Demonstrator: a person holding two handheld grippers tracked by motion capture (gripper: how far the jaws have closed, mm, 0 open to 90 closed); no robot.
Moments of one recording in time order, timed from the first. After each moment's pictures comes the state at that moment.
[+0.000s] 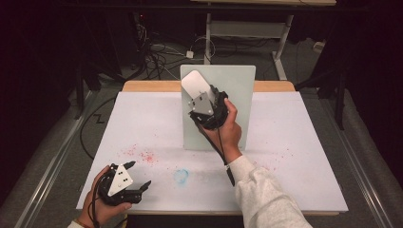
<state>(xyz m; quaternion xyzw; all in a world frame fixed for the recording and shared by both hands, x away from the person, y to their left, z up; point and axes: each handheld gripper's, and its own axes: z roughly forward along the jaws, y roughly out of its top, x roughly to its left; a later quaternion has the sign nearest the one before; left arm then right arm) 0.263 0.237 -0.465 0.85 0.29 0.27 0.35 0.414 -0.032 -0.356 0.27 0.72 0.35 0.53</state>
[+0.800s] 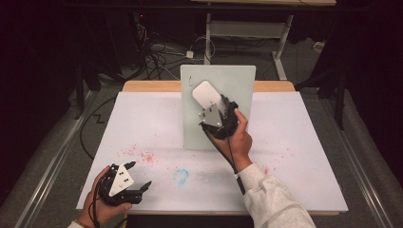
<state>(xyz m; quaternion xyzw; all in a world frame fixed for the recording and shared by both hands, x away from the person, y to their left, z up) 0.263 0.236 -0.465 0.85 0.29 0.27 0.35 0.404 -0.064 -0.378 0.28 0.72 0.31 0.55</state>
